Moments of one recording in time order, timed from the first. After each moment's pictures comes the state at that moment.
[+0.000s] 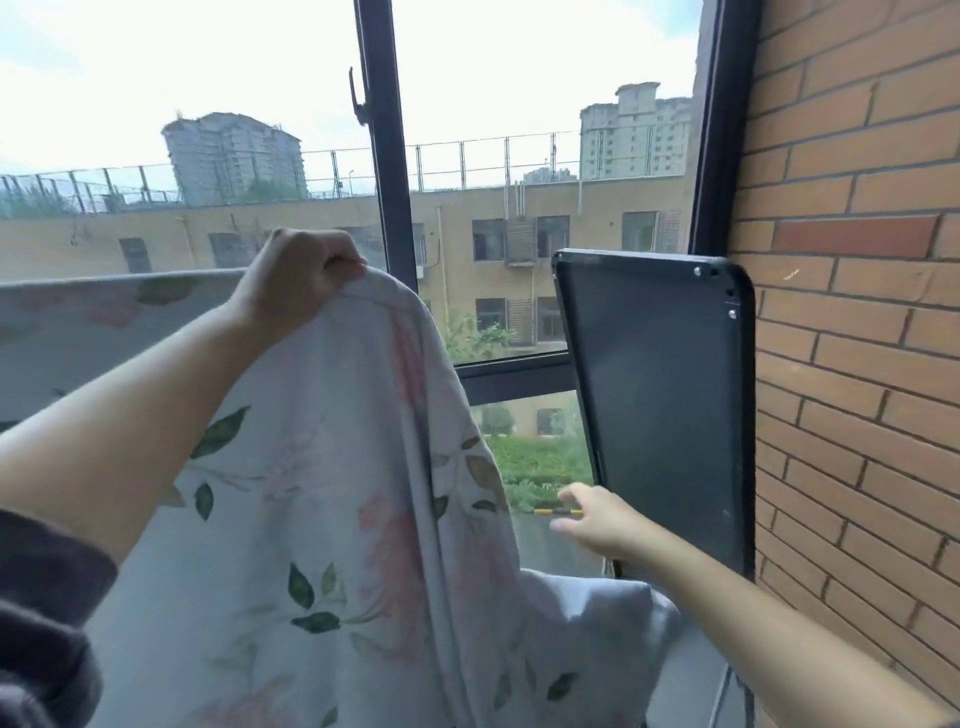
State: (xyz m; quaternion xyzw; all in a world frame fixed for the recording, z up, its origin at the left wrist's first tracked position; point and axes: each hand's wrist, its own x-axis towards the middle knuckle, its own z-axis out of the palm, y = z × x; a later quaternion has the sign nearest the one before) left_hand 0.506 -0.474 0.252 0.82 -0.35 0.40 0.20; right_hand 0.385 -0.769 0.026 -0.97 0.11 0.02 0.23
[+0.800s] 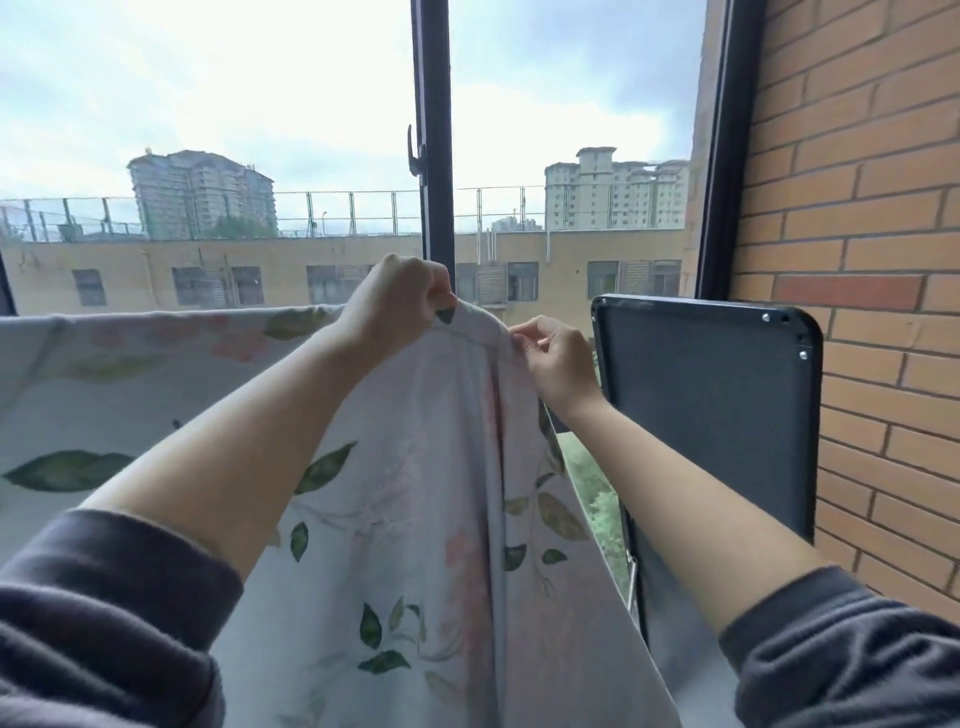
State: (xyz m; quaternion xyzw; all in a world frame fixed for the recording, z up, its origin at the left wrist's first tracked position) left_hand 0.506 -0.446 0.266 0.81 -0.38 0.36 0.25; right_hand 0.469 -0.635 0.188 -0.80 -0.01 -0.46 0.39
